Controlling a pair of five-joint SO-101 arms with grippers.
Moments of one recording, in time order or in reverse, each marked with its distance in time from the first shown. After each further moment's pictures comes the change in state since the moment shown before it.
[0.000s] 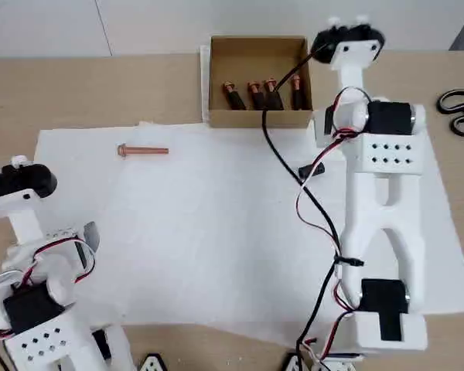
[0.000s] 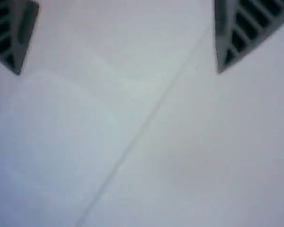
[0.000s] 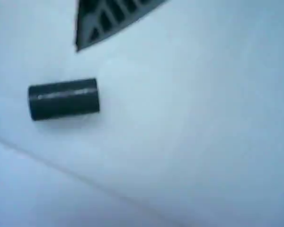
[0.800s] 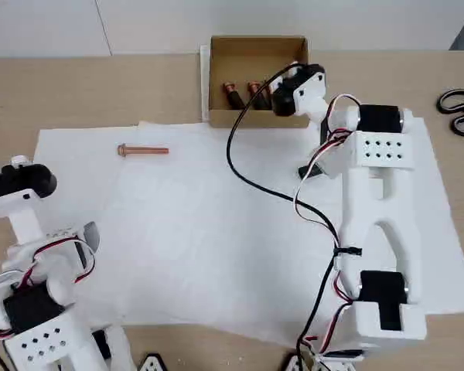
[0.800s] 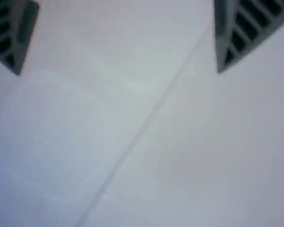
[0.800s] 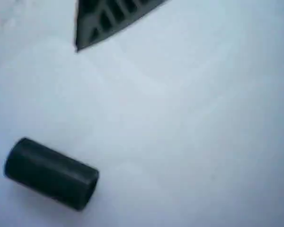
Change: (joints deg) left arm 0.0 0.0 0.0 0.0 0.0; right arm 1.1 2.8 4.6 0.2 38.0
